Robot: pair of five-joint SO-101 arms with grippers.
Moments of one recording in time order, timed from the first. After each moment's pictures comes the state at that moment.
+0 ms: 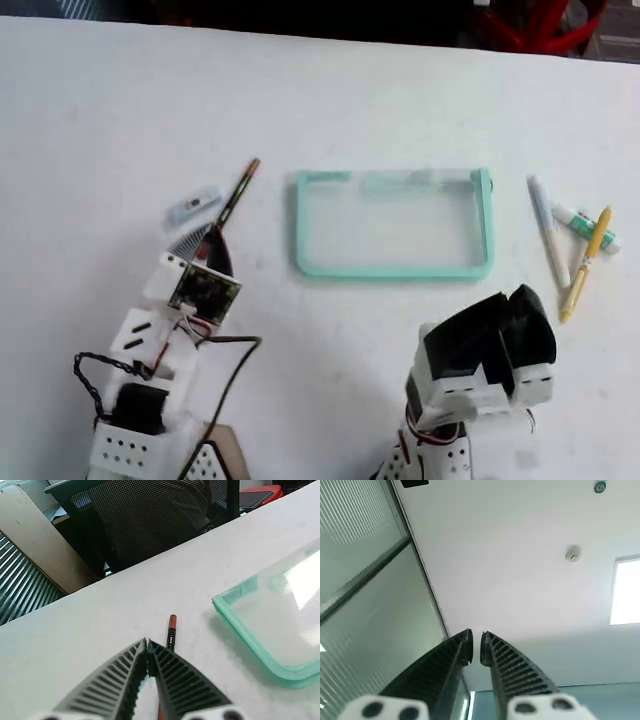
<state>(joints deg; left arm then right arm) 7.1 -104.0 97.2 33.2 -21.5 -12.7 -103.3 96.4 -64.0 5.6</state>
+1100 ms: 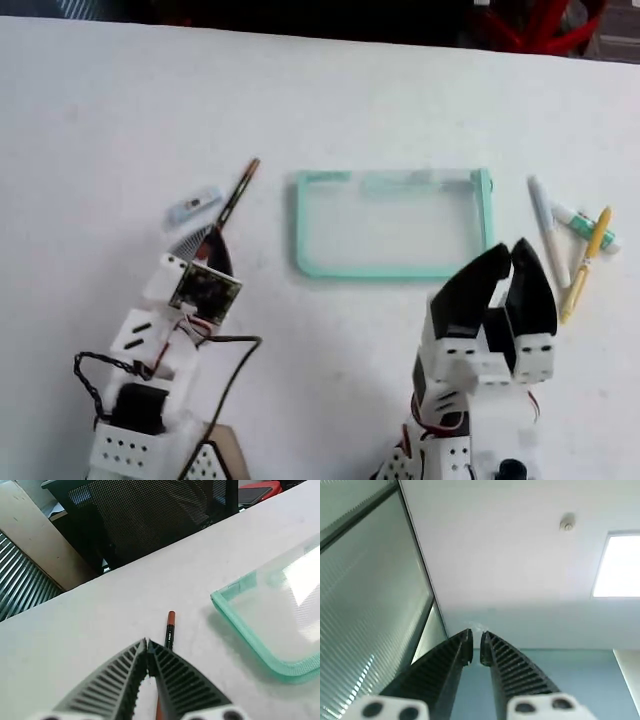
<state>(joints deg) 7.1 -104.0 97.2 34.1 -21.5 -7.7 -103.3 96.4 -53.6 5.6</state>
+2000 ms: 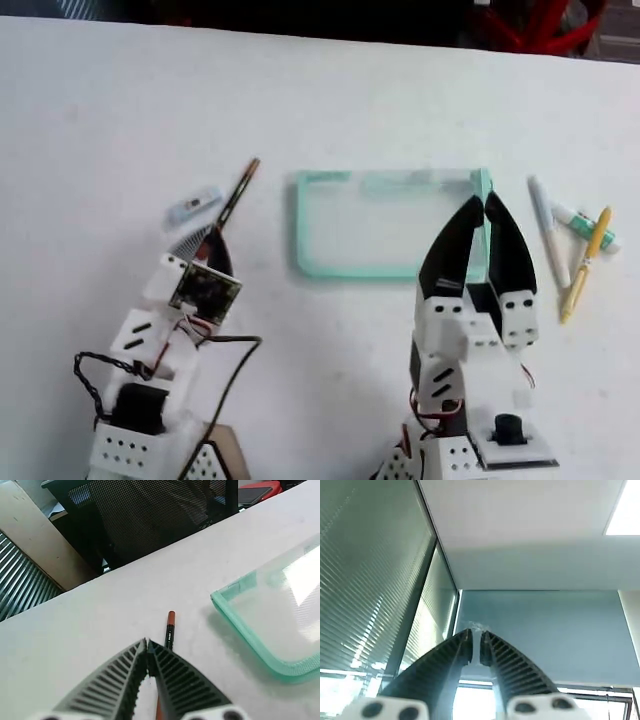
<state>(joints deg) 7.1 -104.0 97.2 34.1 -21.5 -7.8 -103.2 96.4 -37.8 5.6</state>
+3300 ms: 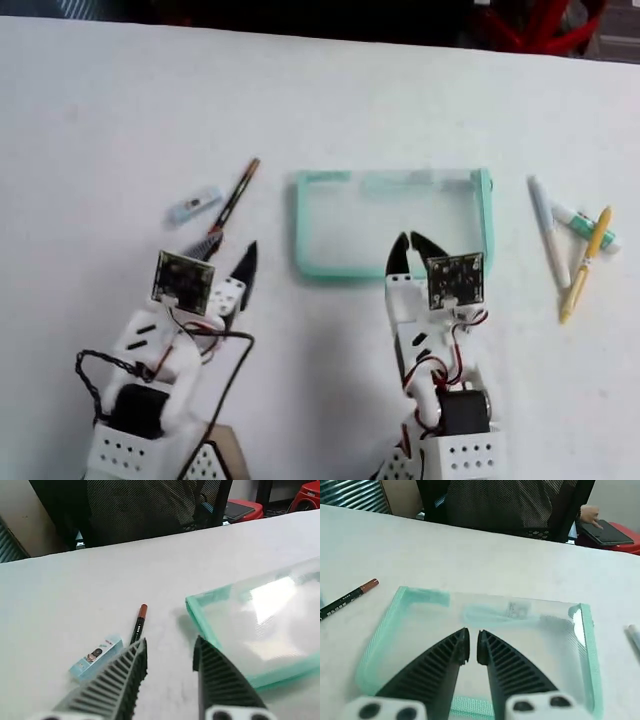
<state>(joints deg) 9.8 -104.0 94.6 38.8 -5.0 -8.1 -102.6 96.4 33.8 5.7</state>
